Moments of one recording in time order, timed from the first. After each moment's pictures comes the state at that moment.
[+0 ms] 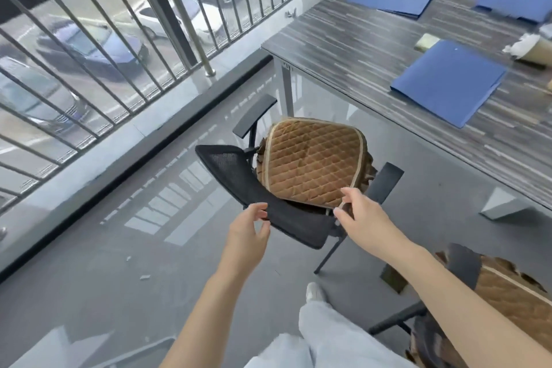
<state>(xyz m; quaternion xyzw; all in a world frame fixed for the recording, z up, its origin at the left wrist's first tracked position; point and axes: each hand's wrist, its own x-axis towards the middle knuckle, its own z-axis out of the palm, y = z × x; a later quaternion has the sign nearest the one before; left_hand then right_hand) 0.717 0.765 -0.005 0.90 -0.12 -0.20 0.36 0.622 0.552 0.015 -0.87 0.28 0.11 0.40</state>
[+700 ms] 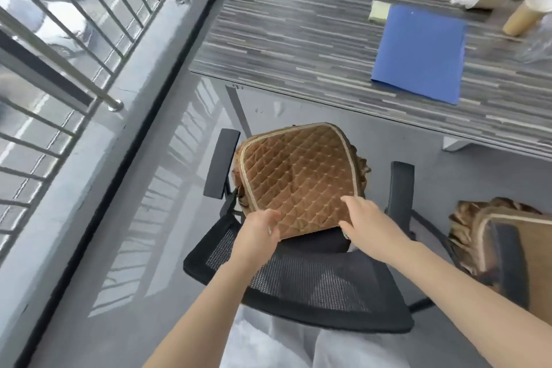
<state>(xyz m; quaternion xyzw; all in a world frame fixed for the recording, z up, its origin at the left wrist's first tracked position) 1.017 0.671 -0.072 0.84 -0.38 -0.36 0.17 0.836 0.522 -0.035 -0.85 0.41 0.18 0.29</state>
